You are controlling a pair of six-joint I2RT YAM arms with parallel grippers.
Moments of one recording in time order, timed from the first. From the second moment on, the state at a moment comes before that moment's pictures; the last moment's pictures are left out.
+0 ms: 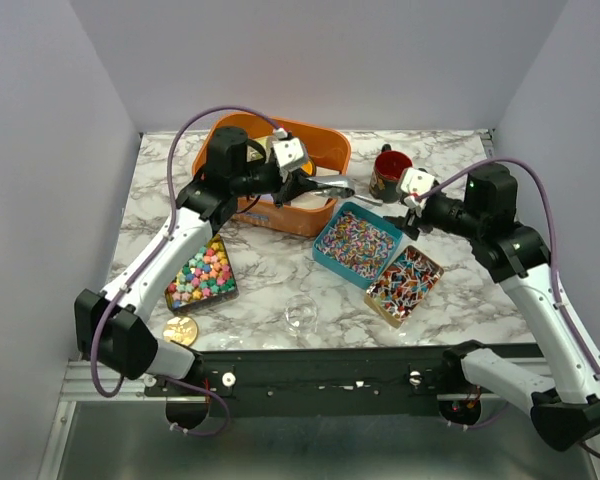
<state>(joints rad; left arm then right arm) -0.46 1.37 1.30 -0.17 0.76 0.37 0.34 0.99 1.19 -0.61 -0.55 -0.75</state>
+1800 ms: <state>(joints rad) -0.35 1.60 1.36 -0.10 0.99 -0.49 0.45 1.17 1.13 -0.34 -0.58 -1.06</state>
